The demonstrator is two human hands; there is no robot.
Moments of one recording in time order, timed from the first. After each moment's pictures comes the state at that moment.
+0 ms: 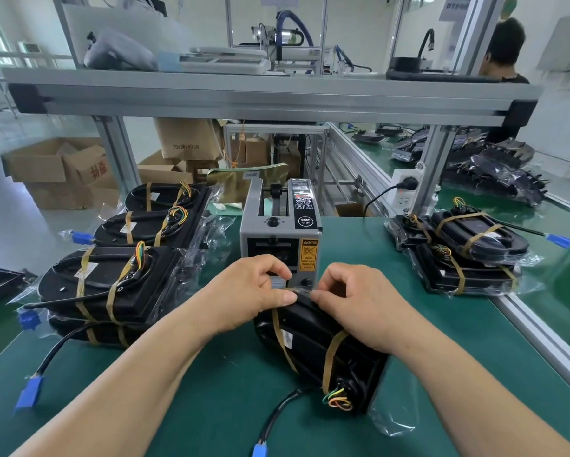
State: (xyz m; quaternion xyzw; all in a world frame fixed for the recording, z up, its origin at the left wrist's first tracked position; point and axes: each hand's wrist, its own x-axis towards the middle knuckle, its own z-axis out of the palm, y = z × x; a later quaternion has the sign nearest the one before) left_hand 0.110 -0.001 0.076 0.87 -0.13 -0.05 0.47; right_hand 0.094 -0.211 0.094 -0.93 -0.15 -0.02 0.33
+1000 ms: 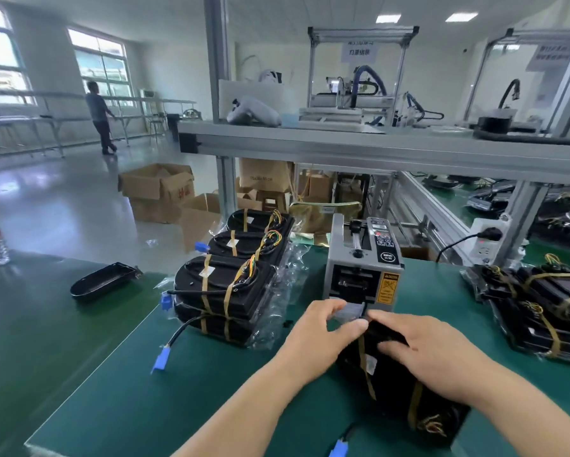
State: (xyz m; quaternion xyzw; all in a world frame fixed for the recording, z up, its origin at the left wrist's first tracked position) left_hand 0.057 0.000 0.046 0.85 0.00 0.05 0.53; right_hand 0.075 -0.193 0.098 -0.96 -0.25 0.03 0.12
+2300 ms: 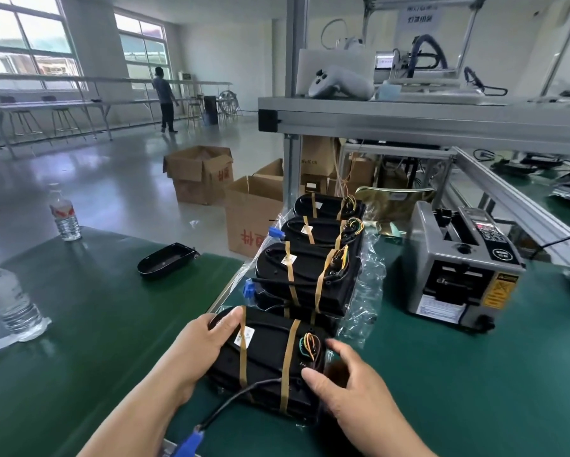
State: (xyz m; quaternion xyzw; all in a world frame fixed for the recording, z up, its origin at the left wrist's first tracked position) left_hand -0.043 0.245 0.022 0.72 0.28 0.09 0.63; right_hand -0.001 0.006 0.020 -0.85 -0.15 0.17 0.48
